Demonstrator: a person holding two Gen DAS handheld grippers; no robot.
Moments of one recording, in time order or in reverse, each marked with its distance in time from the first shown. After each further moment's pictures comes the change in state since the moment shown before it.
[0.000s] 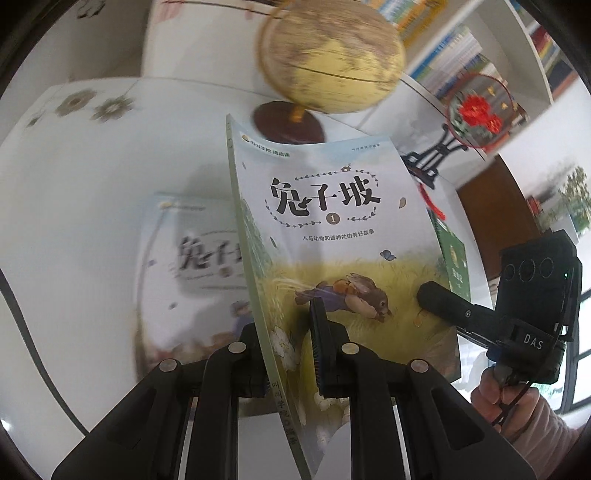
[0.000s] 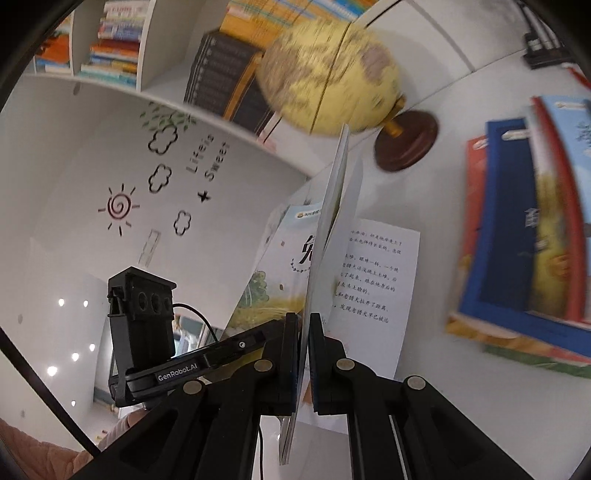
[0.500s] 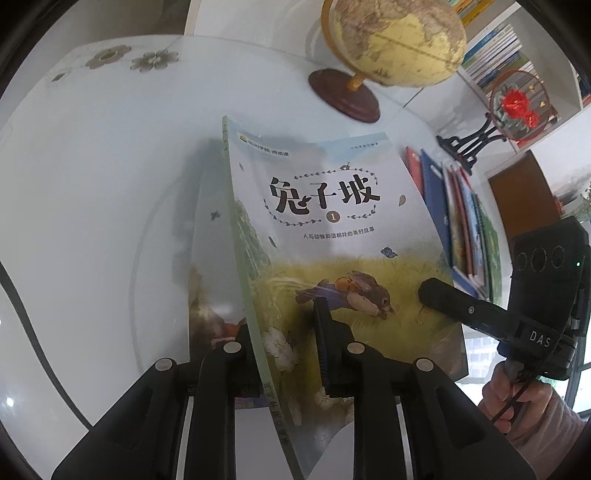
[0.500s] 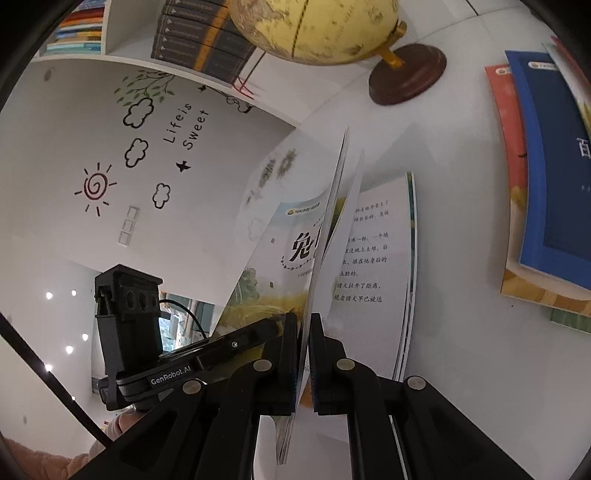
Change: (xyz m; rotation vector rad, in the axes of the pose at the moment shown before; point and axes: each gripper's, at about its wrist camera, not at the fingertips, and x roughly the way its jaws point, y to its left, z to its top) left arm 0.021 0.053 -0.020 -0.041 0.095 0.070; right arm 0.069 -0.008 -0.020 0.038 0.131 -0.066
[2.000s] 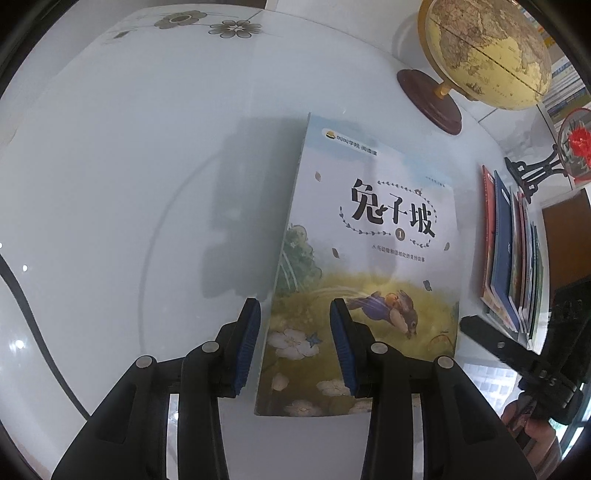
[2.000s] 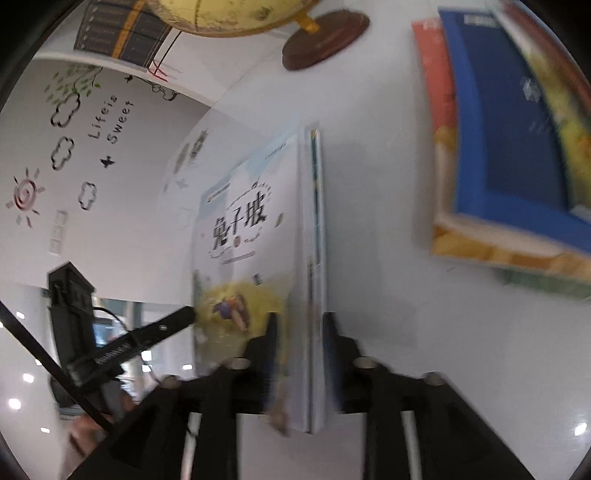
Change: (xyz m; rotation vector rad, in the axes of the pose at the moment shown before) left arm -0.001 0.041 0.003 -0.173 0.054 0.178; right arm 0.010 -0.019 -0.005 0.094 0.054 -0.294
